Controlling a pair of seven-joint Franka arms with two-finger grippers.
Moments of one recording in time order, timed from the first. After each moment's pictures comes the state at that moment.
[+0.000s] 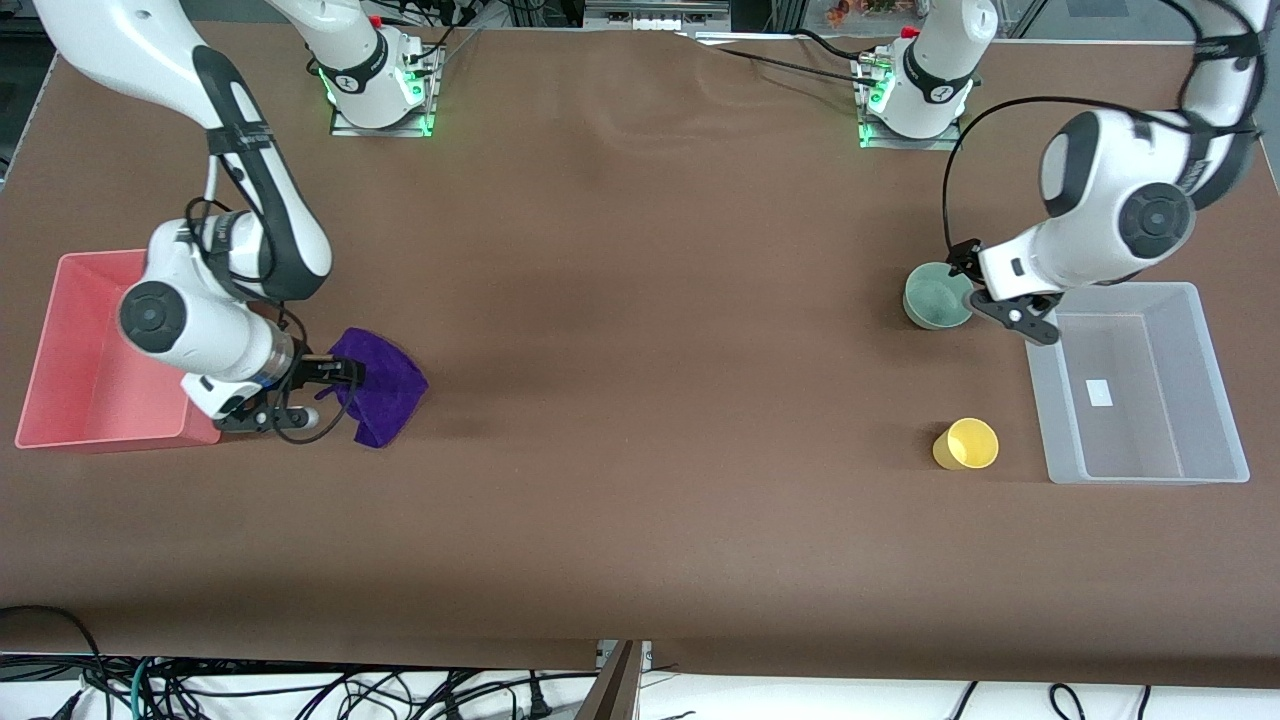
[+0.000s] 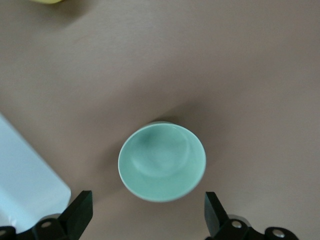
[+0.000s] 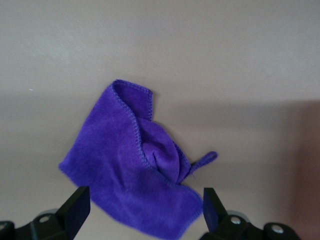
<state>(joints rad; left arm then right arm) 0.01 0.06 -0.04 -2.32 0.01 2.17 0.54 0.03 0.43 0.06 -1.95 -0.01 2.33 0.05</state>
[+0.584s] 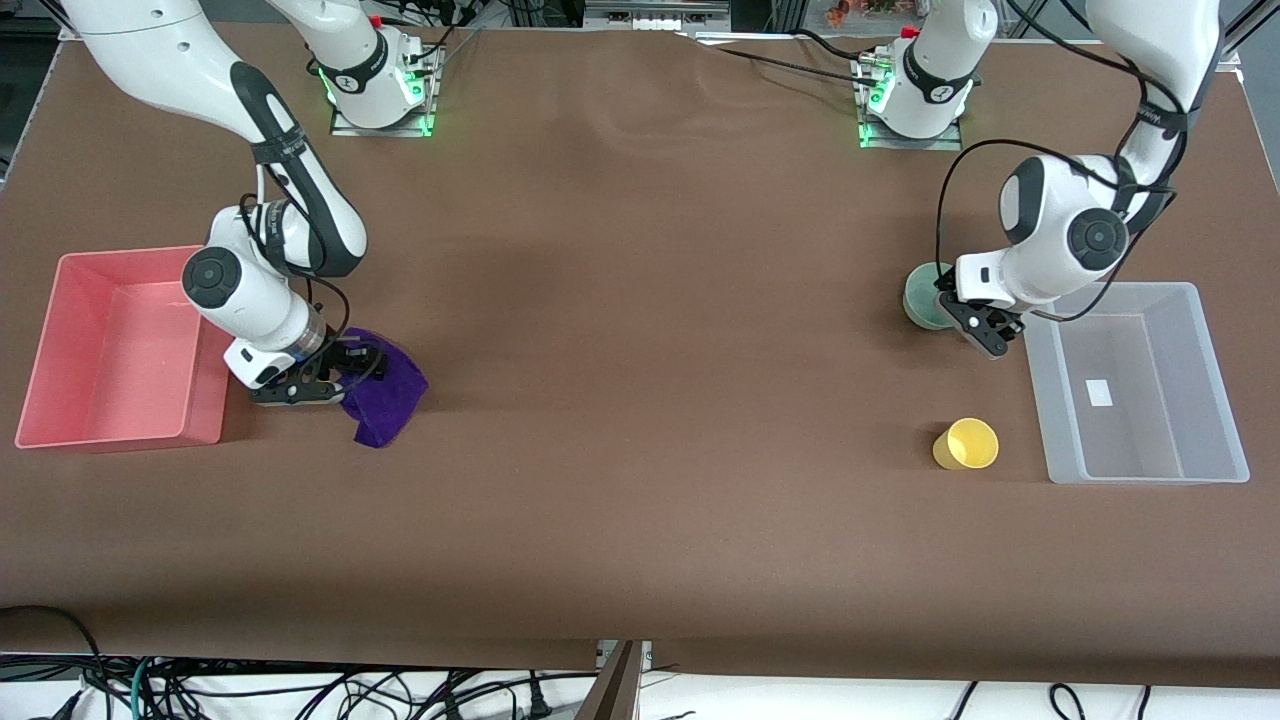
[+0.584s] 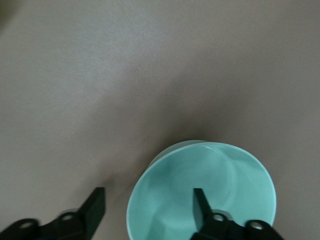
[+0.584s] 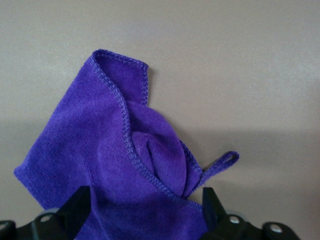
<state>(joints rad) 0.06 0.25 -0.04 -2.43 0.01 2.53 0.81 0.03 0.44 0.06 -2.17 -0.01 2.67 0.05</state>
